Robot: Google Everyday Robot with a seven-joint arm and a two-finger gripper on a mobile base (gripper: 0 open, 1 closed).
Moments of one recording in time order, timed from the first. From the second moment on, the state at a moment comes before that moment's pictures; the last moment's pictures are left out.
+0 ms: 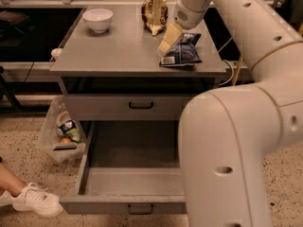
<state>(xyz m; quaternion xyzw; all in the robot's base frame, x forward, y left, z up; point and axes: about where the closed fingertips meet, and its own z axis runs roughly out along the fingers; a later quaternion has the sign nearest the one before) 0.767 -0.097 0.894 -0.43 0.88 0.02 0.20</state>
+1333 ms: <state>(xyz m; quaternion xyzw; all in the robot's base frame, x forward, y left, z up) 0.804 -0.079 0.826 -0.44 0.88 0.05 0.18</state>
